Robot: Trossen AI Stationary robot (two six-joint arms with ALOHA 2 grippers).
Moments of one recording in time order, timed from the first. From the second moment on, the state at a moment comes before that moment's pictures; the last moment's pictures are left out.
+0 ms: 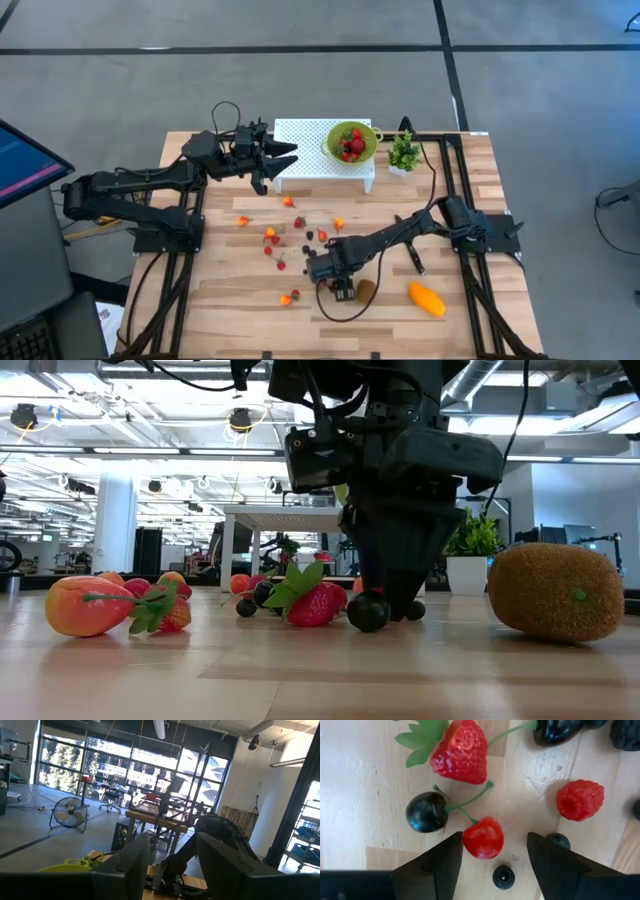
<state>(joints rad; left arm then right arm) 0.28 1.08 0.82 0.48 0.14 -0.27 0.31 2.19 1.62 -0.86 -0.01 0.16</state>
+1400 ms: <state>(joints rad) 0.28 1.08 0.82 0.48 0.14 -0.27 0.31 2.16 1.62 -0.90 -0.03 0.21</state>
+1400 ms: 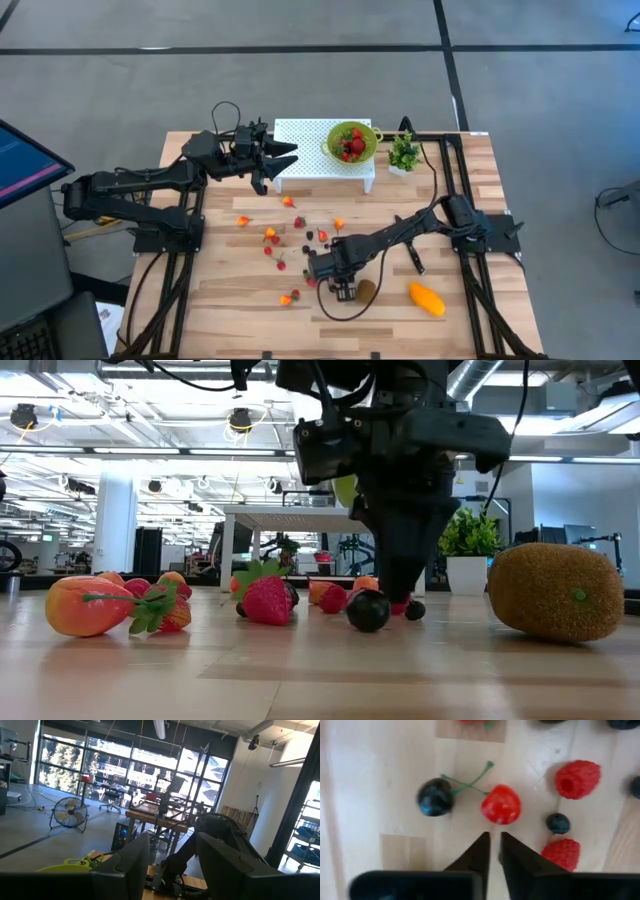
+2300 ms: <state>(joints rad) 0.28 1.08 0.82 0.48 0.14 -0.27 0.31 2.16 1.62 -0.83 0.00 0.08</state>
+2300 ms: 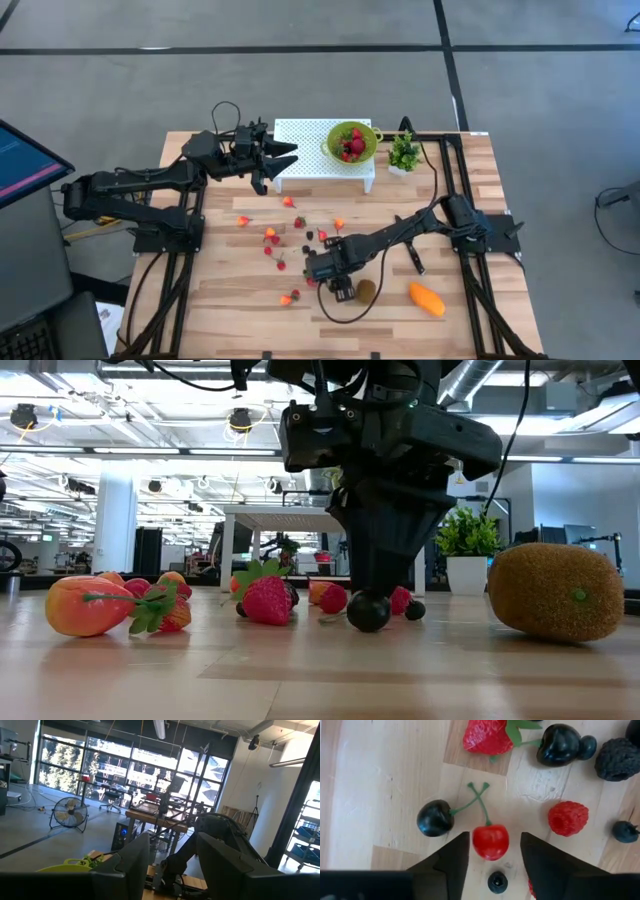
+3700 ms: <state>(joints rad) 0.28 1.08 0.82 0.48 0.14 -0.27 0.27 2.10 1.59 -0.83 -0.03 0.16</state>
